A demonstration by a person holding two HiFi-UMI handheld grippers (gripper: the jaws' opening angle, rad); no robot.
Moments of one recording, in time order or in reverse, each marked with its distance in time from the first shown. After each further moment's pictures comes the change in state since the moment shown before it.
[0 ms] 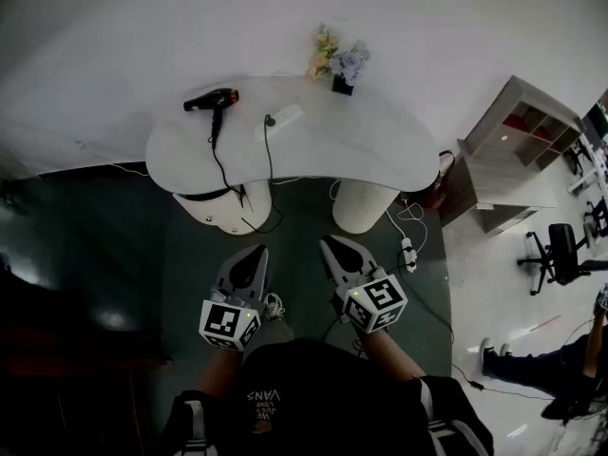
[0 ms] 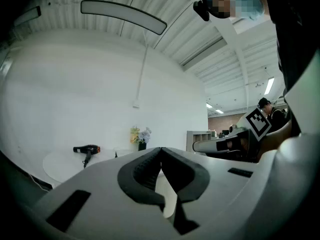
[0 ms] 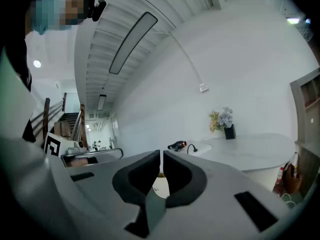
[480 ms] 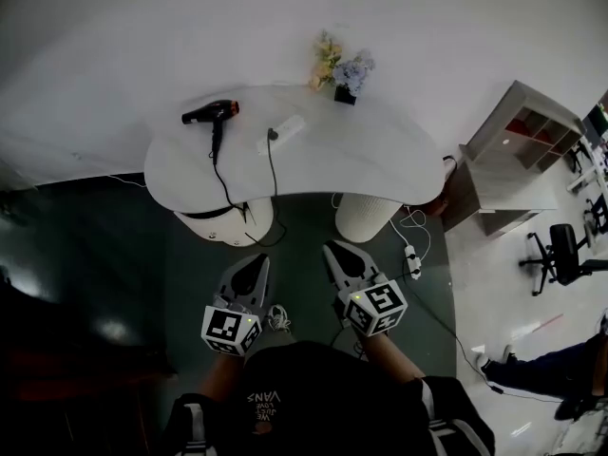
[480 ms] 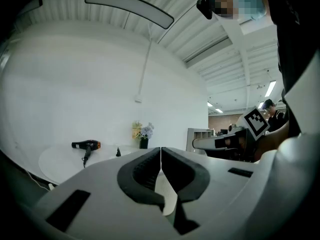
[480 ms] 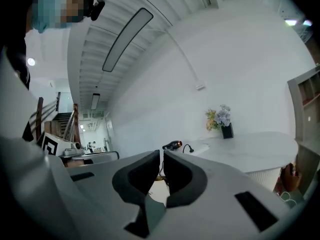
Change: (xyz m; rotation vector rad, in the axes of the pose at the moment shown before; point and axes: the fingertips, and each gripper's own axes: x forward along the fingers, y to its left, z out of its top) left arm 0.031 0.051 -0.014 -0.037 0.054 -0.018; right arm 0.054 -0.025 -0.002 0.023 0.011 -0.053
